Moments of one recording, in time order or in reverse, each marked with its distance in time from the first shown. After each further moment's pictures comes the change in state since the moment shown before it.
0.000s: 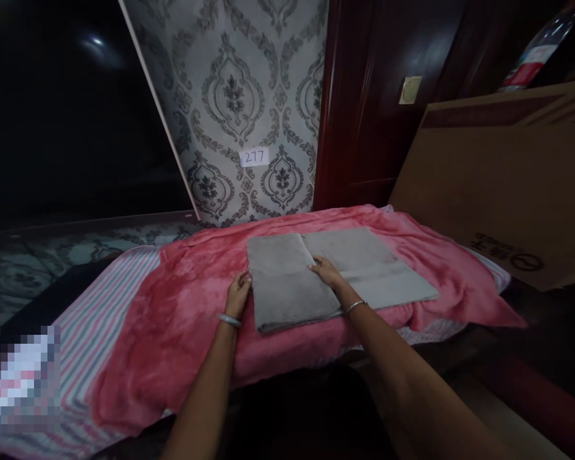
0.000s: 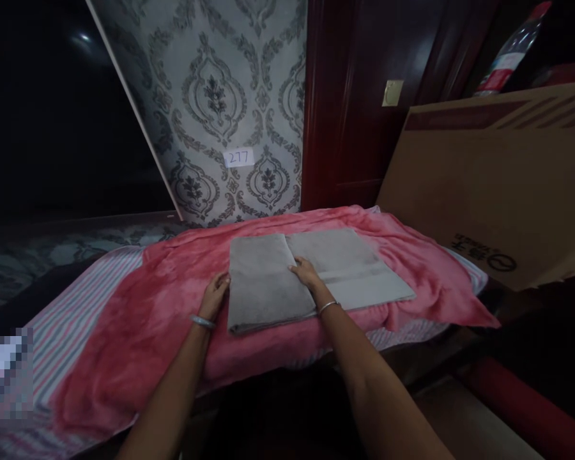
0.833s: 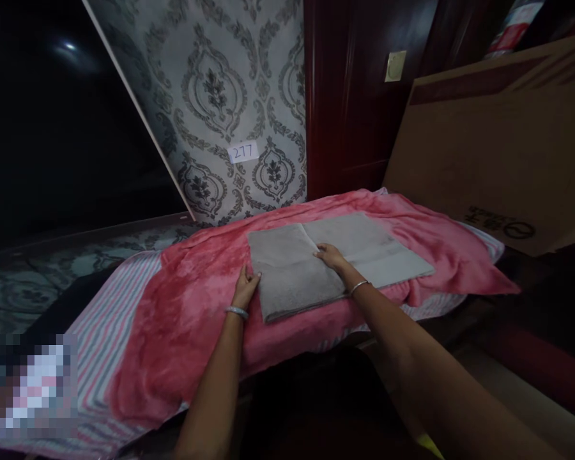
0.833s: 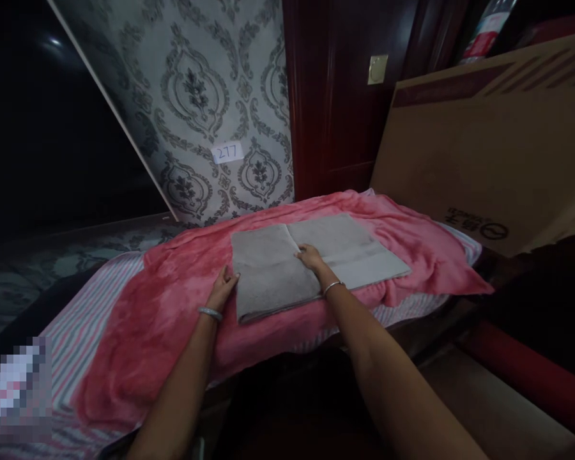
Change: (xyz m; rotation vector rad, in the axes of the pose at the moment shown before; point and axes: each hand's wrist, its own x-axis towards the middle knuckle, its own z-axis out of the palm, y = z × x) left_hand 0.008 -0.002 0.008 0.078 -0.069 -0.147; right_hand 0.000 -0.008 -0.022 -0.206 0.144 -0.013
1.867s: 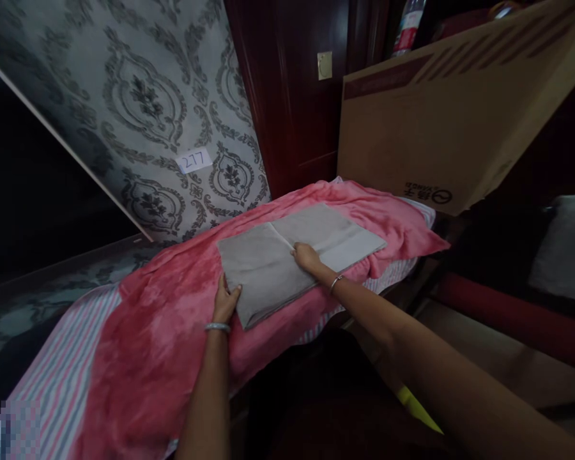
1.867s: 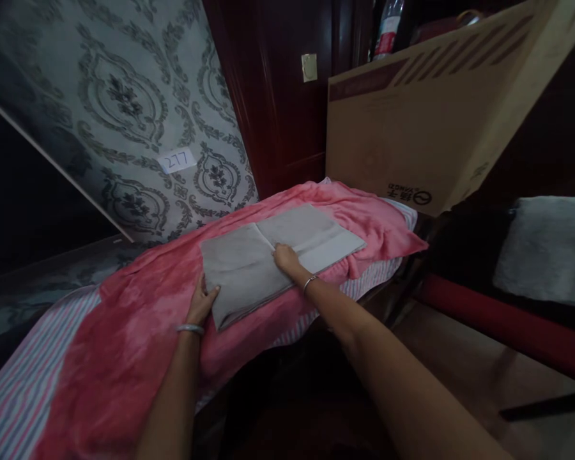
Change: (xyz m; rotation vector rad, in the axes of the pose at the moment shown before) left_hand -0.008 0.011 0.017 0.069 -0.116 0.195; right_hand -0.034 -0.012 -0.006 -0.414 0.114 0.086
